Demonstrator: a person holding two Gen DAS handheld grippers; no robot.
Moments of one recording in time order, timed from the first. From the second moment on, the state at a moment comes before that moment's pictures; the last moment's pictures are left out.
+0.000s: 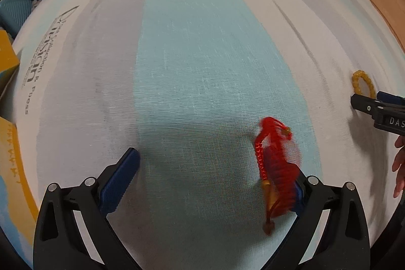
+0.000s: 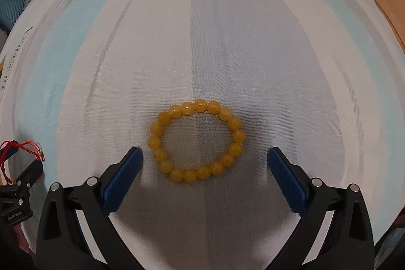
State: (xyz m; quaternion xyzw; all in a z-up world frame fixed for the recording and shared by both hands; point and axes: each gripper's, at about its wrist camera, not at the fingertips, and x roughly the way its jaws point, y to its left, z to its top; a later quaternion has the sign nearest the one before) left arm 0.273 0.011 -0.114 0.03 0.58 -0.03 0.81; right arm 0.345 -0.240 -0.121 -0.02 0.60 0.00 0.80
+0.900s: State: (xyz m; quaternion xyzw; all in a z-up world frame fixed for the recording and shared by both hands) left arm 0.244 0.003 -0.087 0.03 0.57 -0.07 0.82; right arm 0.315 -0.253 -0.093 0.00 0.57 0.02 0.82
